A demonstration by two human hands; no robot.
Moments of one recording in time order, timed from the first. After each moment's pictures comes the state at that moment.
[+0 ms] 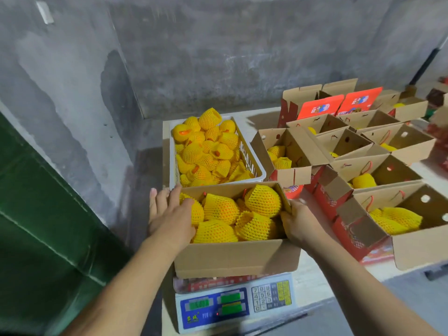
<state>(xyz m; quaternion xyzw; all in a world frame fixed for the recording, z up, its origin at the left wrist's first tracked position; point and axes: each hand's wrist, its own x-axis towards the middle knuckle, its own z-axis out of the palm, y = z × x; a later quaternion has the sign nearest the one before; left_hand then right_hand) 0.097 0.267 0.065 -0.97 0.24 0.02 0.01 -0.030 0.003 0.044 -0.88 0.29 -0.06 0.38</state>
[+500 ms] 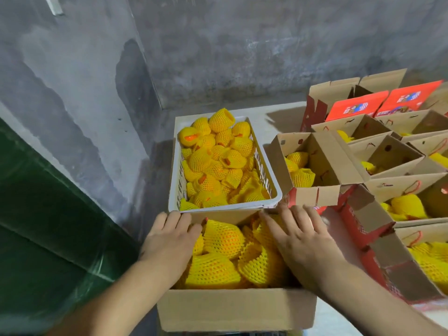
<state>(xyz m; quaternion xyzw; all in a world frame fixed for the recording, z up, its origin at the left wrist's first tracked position) 0.132 0.240 0.070 -0.92 0.33 0.04 0.20 0.009 -0.009 0.087 -0.99 0.01 -0.03 -0.12</state>
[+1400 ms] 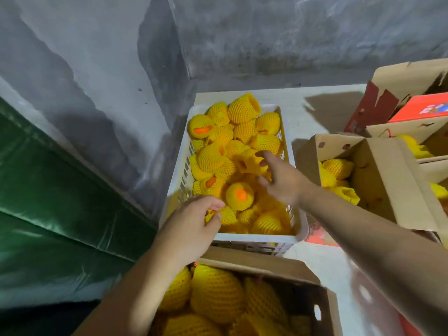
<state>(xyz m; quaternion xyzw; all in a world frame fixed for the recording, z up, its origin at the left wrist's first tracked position) 0.230 0.166 0.049 -0.93 0.16 0.12 -0.31 0.293 -0.109 0.012 -0.95 -0.05 0.06 0.30</state>
